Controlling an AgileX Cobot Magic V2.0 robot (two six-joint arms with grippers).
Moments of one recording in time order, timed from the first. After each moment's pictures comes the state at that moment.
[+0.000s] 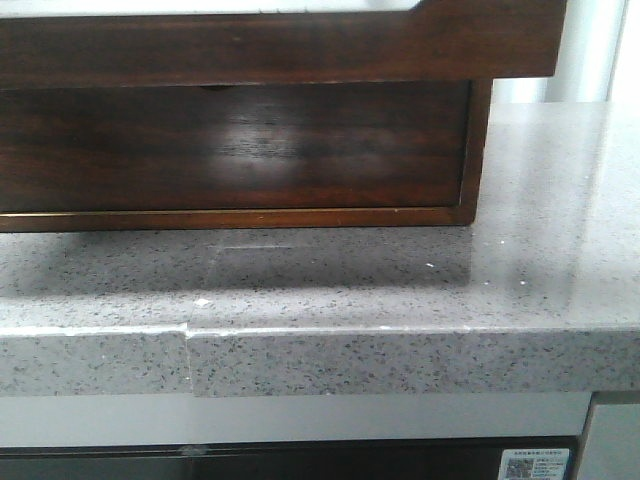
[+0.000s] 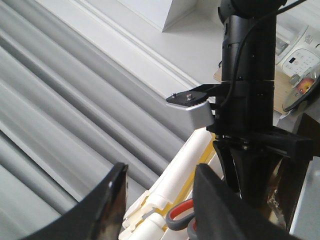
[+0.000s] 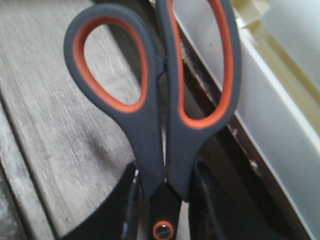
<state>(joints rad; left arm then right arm) -0.50 0.47 -0.39 0.82 -0.59 0.10 0.74 1.35 -1.29 -0.16 0.58 -0.40</state>
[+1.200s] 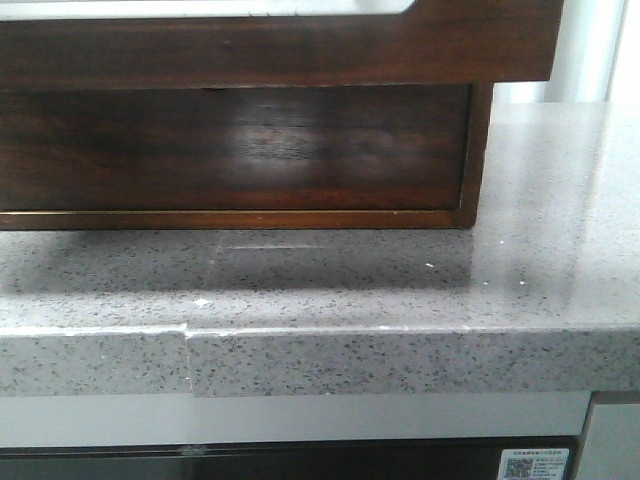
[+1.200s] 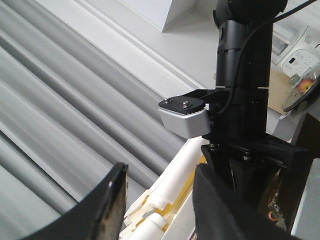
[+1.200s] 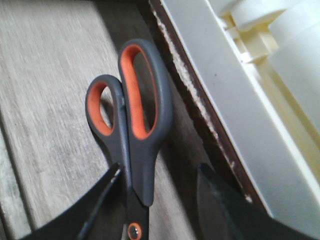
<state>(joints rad) -0.50 0.47 -0.39 0.82 -0.59 0.10 0.78 1.38 -1.31 -0.22 0.56 -0.40</state>
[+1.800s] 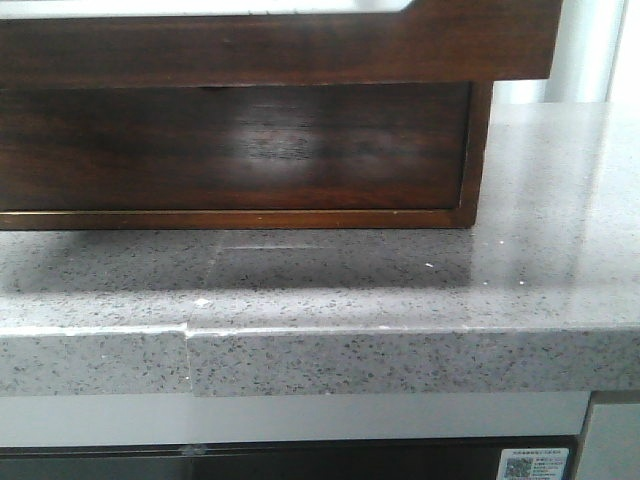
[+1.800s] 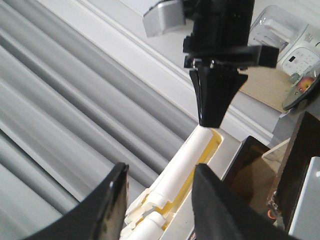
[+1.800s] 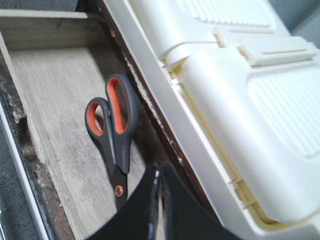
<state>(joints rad) -0.50 0.47 -0.39 0.82 -0.58 0.10 0.78 1.16 -1.39 -0.19 0.73 -0.39</state>
